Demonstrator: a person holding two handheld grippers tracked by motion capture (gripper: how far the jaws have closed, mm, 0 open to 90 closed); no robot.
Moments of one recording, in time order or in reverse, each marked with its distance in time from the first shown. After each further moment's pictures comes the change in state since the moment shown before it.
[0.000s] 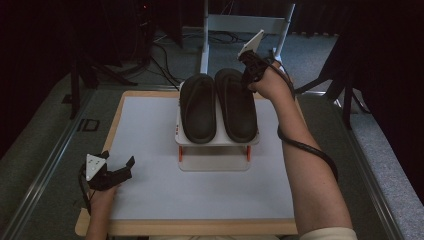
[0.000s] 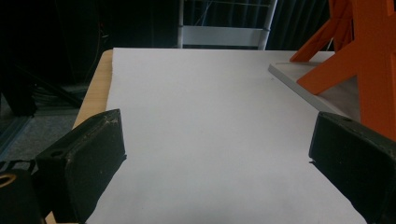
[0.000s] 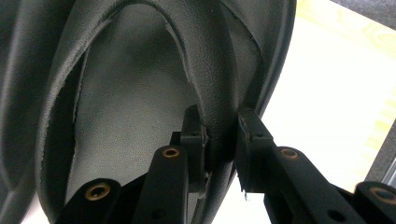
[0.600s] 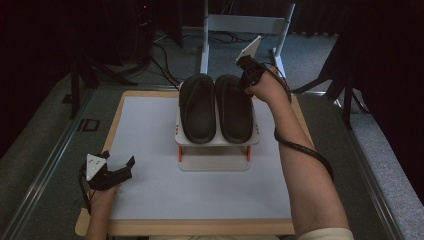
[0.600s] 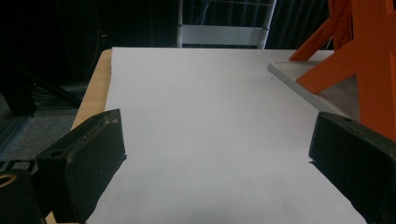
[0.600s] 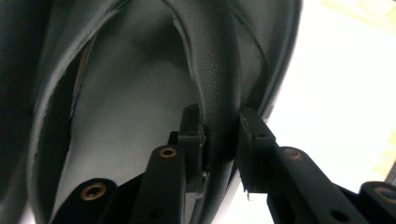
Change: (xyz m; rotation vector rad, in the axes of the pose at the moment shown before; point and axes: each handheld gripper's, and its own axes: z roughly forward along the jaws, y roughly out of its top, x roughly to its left) left arm 0.000 0.000 0.000 0.007 0.000 0.005; right arm 0.001 0.000 0.016 0.034 0.036 0.018
